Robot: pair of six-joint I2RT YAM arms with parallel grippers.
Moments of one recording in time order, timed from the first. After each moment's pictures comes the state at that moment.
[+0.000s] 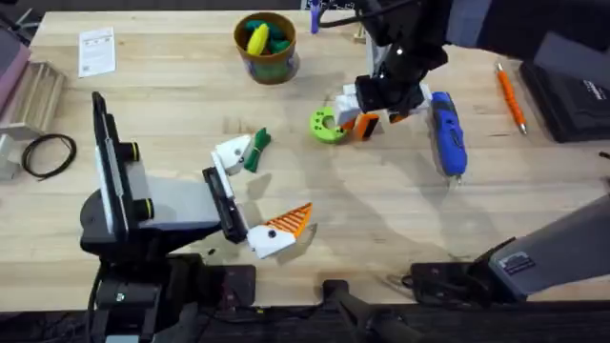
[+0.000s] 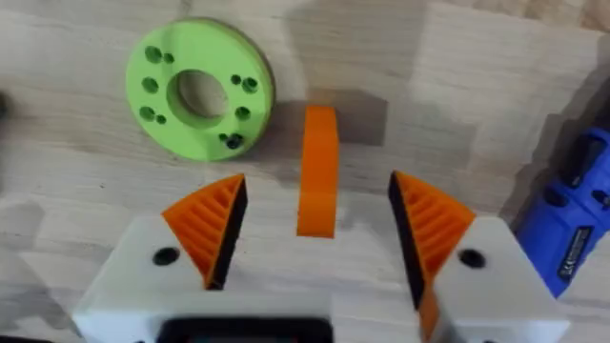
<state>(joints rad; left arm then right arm) 0.01 0.01 0.01 -0.13 1.16 0.10 0.46 1.79 1.40 -1.07 0.03 0.34</state>
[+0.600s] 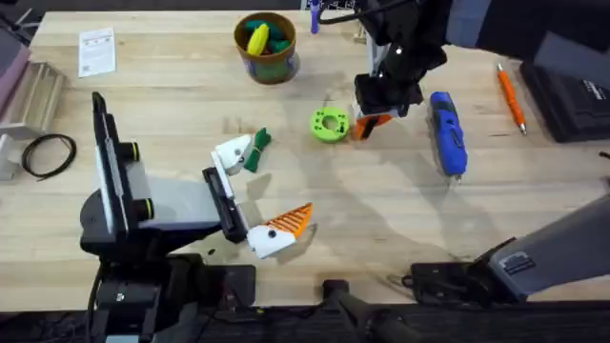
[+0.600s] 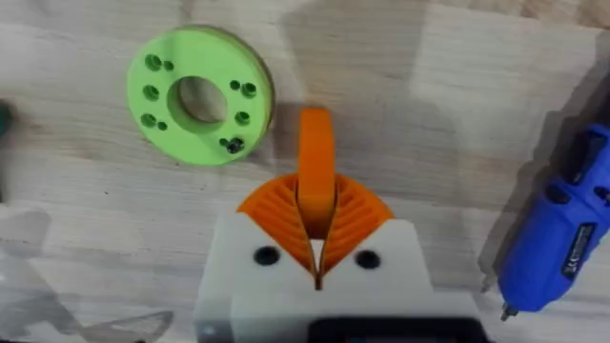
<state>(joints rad) 0.01 0.01 0.01 -0.13 1.16 0.10 0.47 1.79 1.40 -1.06 0.03 0.35</state>
